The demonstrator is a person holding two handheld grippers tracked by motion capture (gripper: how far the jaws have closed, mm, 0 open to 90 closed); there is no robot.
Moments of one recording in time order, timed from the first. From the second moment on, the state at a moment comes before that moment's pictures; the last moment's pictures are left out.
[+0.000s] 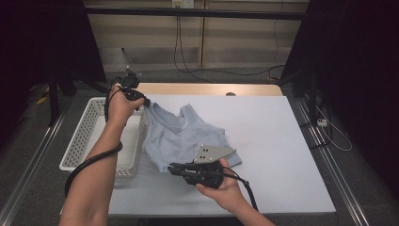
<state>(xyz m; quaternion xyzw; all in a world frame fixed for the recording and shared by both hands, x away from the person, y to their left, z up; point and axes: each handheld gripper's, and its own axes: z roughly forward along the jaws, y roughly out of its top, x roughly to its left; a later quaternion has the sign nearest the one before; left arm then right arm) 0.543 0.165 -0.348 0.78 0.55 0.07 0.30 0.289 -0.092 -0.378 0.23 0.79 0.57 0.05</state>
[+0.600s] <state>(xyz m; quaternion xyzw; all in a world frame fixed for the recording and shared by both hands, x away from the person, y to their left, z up) 0.538 0.179 -0.345 0.78 0.56 0.07 0.29 0.289 -0.082 -0.382 0.22 0.79 0.57 0.04</state>
